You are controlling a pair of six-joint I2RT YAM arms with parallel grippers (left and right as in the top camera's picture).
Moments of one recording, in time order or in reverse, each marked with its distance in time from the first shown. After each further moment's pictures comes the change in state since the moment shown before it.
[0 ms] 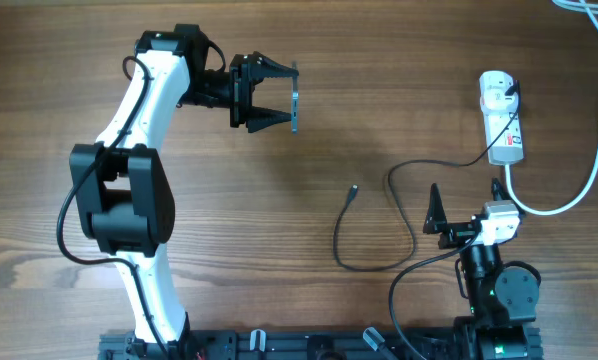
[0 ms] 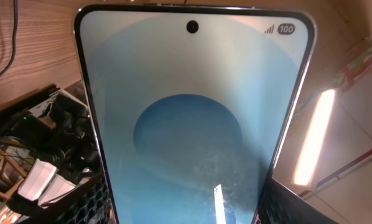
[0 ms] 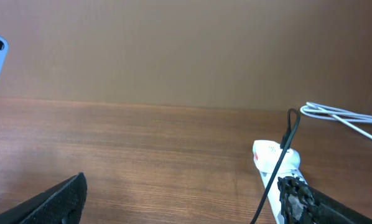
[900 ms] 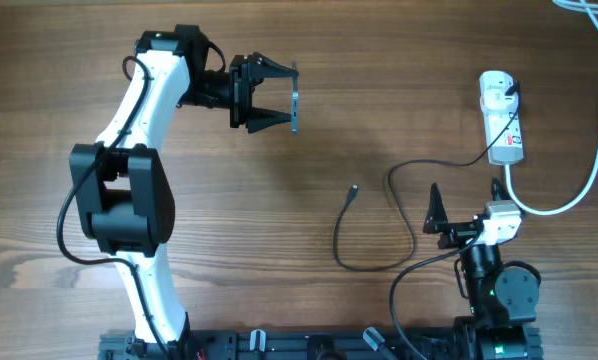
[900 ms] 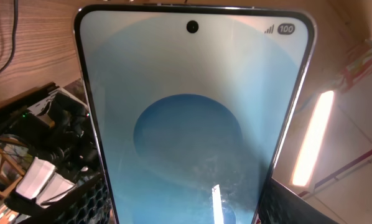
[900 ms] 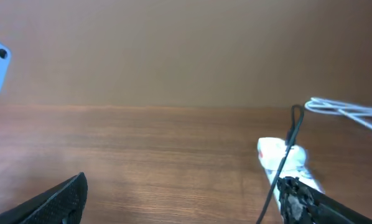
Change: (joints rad) left arm 0.000 0.000 0.000 -0.011 0.000 0.000; right arm 0.000 0.000 0.000 0.000 -0.004 0.040
